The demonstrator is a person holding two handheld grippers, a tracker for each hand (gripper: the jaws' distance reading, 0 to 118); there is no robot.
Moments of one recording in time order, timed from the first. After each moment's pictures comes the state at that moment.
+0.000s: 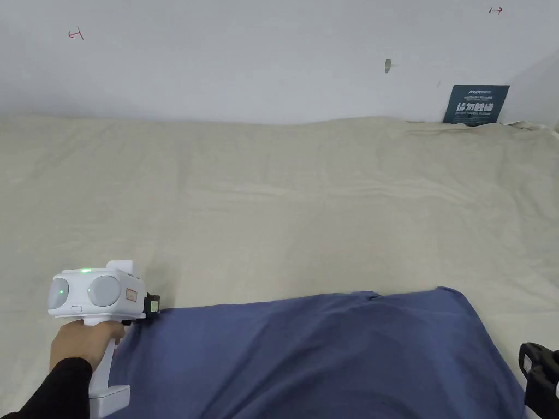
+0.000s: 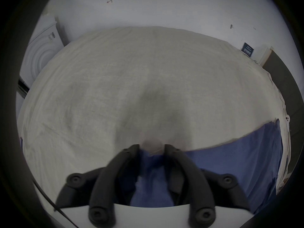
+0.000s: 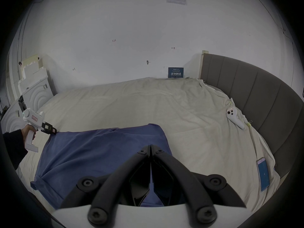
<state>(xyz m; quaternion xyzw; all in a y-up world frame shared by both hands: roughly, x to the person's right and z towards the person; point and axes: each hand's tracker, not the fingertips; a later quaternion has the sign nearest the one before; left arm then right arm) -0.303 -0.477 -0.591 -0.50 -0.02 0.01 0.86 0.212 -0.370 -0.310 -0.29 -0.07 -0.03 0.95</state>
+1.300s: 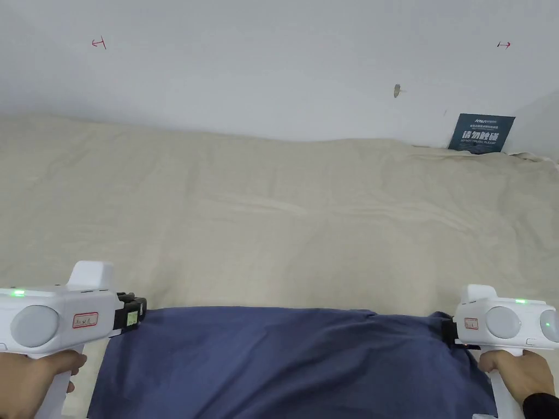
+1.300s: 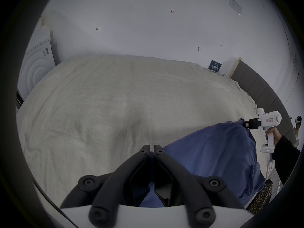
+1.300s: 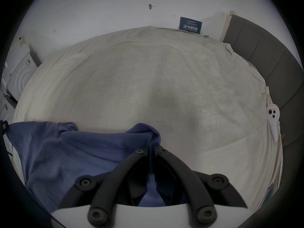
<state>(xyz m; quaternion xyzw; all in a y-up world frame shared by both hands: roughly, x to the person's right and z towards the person) -0.307 -0.380 -0.488 -0.41 -0.11 0.04 0.91 0.242 -0.461 -0.507 -0.49 -0.04 -0.01 0.87</state>
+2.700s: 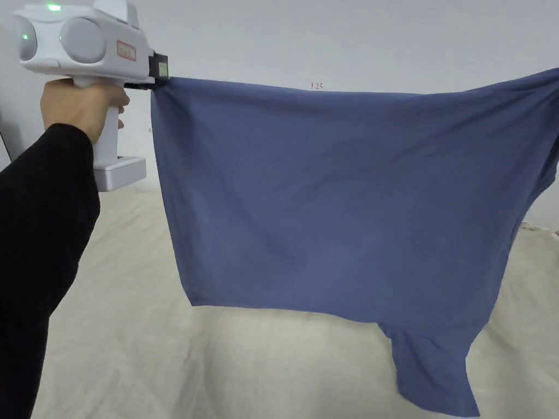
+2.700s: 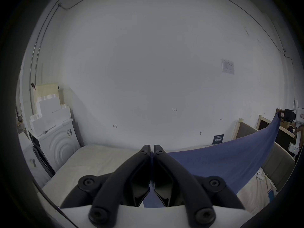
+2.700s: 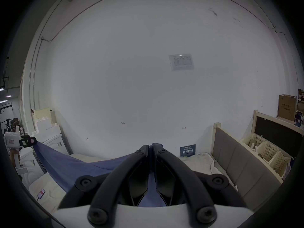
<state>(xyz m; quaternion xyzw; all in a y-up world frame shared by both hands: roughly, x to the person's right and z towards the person) -0.286 0.013 -0.529 -0.11 -0.04 -0.01 0.99 0.298 0.010 -0.461 -0.06 -0.01 -0.06 1.00</state>
